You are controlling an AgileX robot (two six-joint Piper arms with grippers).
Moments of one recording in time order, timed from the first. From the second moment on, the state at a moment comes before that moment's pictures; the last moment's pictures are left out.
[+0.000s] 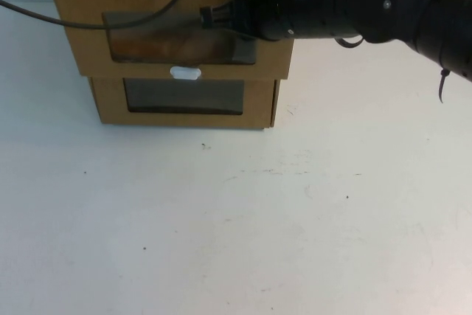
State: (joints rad) right arm 0.61 1.76 -1.63 0.24 0.42 -0.07; left arm -0.11 1.96 -2.01 -0.89 0.95 0.79
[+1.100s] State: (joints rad) right arm 0.55 1.90 -1.73 0.29 0.28 -0.07; left arm -0.11 1.96 -2.07 -0.87 1.01 0.79
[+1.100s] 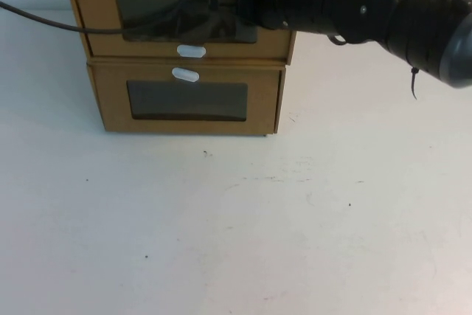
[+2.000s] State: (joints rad) right arm 0.55 1.28 -1.42 0.22 0.82 -0.08; left arm -0.11 1.48 -1.97 -0.49 1.09 0.53
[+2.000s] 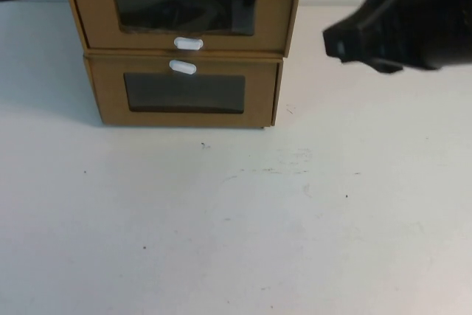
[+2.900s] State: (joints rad) right arm 0.55 0.30 -0.45 0.16 0.39 0.07; left arm -0.11 0.00 -0.22 -0.63 0.21 0.75
